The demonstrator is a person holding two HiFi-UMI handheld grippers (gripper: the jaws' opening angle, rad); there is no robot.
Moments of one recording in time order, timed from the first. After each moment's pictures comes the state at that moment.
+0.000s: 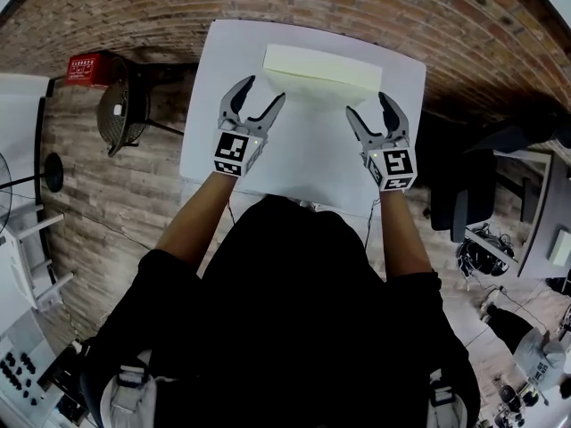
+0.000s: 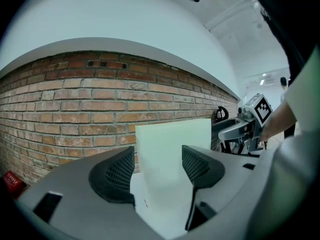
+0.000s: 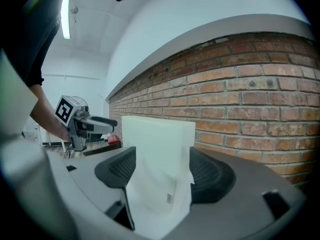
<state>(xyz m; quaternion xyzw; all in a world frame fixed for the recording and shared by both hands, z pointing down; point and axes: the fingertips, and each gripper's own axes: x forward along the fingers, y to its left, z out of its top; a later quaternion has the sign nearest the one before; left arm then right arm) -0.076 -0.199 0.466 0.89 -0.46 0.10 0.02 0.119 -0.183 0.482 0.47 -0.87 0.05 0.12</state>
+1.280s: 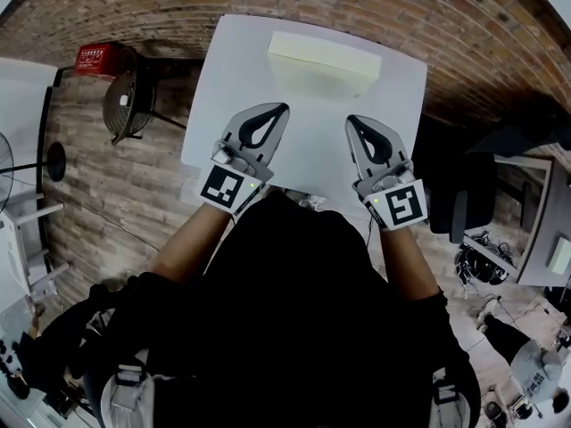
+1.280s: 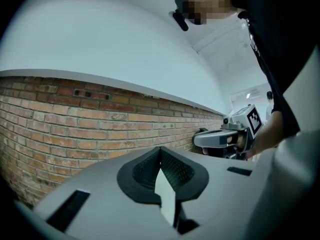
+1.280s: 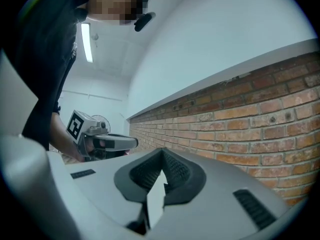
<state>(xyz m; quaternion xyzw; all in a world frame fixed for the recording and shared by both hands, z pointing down) -0.034 -0.091 0.348 0.92 -0.40 0.02 0.00 0.065 -0.083 0.346 0.38 -0.92 0.00 0.01</state>
